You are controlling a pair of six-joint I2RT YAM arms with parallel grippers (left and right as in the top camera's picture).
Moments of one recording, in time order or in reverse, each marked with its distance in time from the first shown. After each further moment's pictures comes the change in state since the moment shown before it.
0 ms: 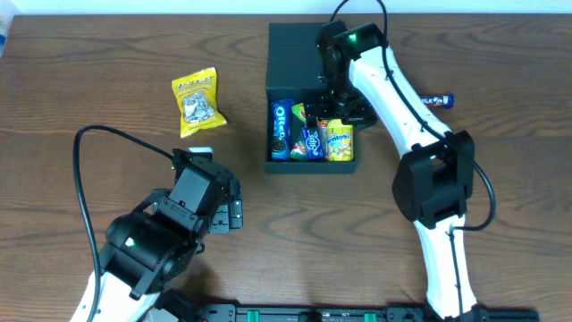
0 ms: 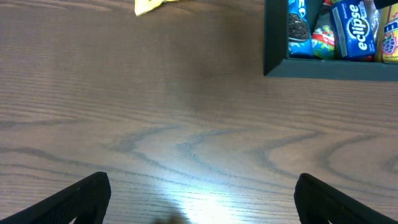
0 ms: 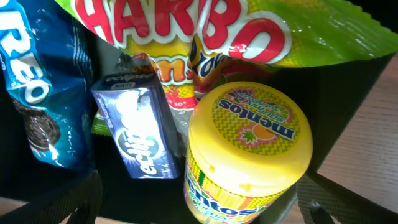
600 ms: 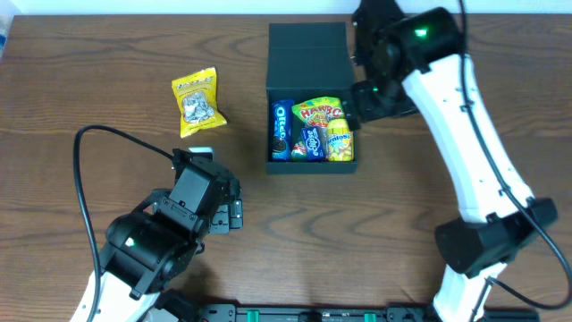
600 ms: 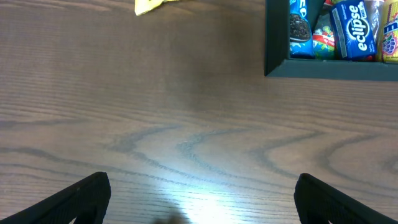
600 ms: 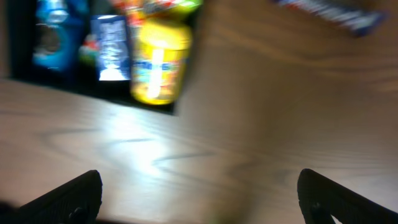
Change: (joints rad) left arm 0.000 0.000 0.000 0.000 0.000 0.000; right arm -0.019 -0.391 0.001 -0.186 0.260 -0.163
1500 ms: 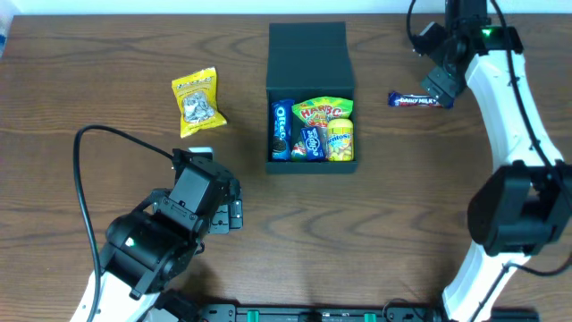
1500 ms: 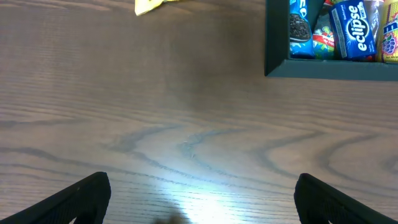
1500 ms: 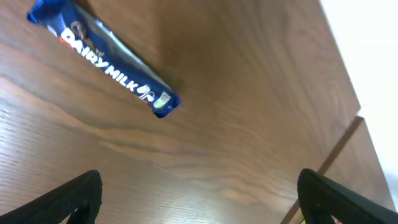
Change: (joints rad) left arm 0.000 0.000 0.000 0.000 0.000 0.000; right arm -0.372 0.072 -0.360 0.693 0.215 -0.917
